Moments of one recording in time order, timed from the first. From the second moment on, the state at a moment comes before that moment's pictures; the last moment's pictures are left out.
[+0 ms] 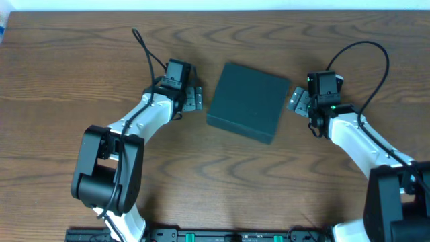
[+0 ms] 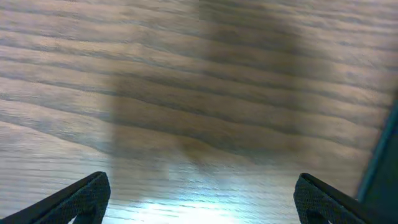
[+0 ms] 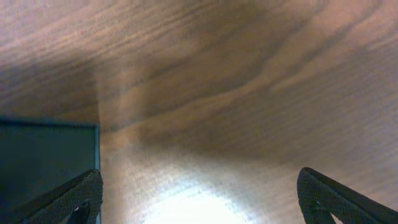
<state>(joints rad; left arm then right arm) -0.30 1.86 1.12 -0.37 -0.10 -0.31 0.16 1.66 0.92 -0.28 0.23 0.54</state>
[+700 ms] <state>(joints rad) -0.42 1.86 1.12 -0.59 -0.10 -0.52 0.14 1.77 0.92 -0.13 0.23 0.54</state>
